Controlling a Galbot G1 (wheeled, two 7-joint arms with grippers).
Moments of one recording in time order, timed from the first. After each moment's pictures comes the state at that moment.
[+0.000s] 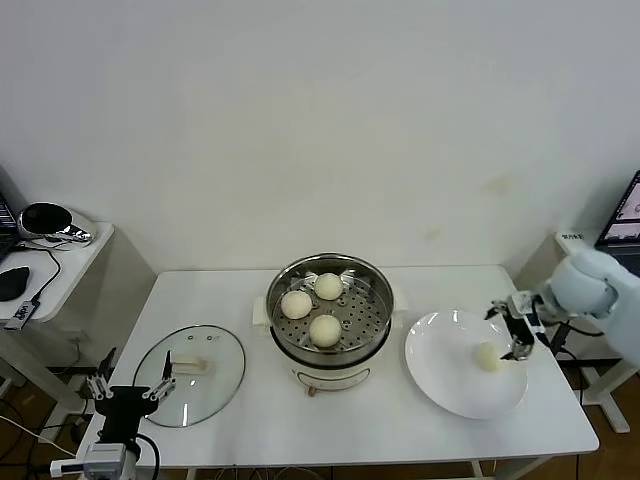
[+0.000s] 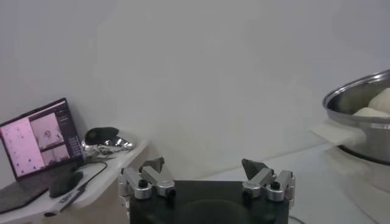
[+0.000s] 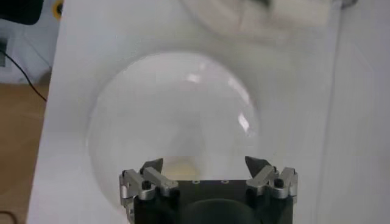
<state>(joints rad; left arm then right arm) 1.74 -1.29 -0.70 -2.25 0.02 0.19 -0.19 -0.16 0.42 -0.59 1.47 -0.18 -0.17 -1.10</state>
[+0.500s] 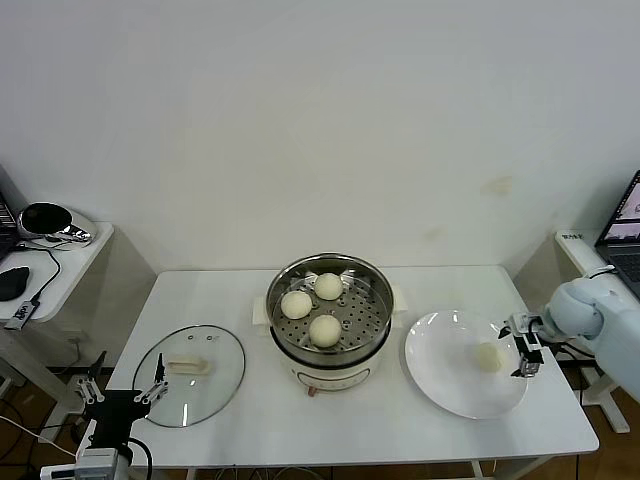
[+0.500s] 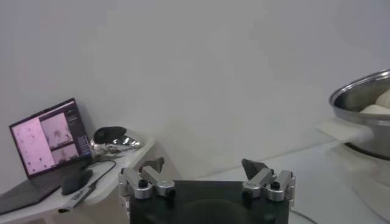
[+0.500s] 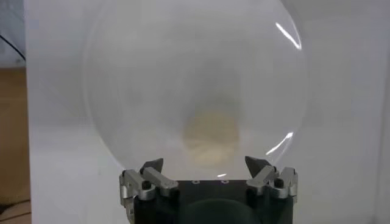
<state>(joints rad) 1.76 -1.30 -0.73 -2.26 0.02 0.19 -0.19 -0.29 0.53 -0.48 1.30 -0.28 -0.15 -1.08</state>
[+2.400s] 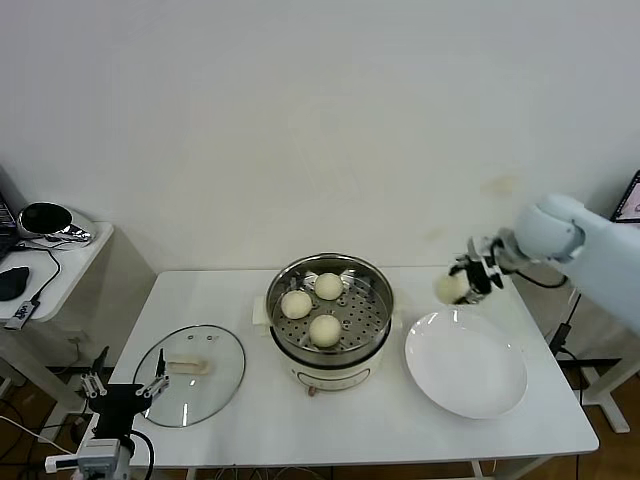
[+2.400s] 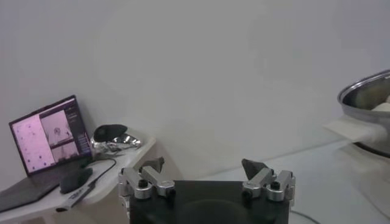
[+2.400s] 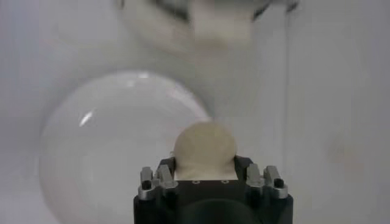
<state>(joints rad) 1.71 -1.28 -0.71 -2.22 0.00 0.19 -0.19 0.46 0.61 -1.05 1.53 0.18 -0.38 -1.02</state>
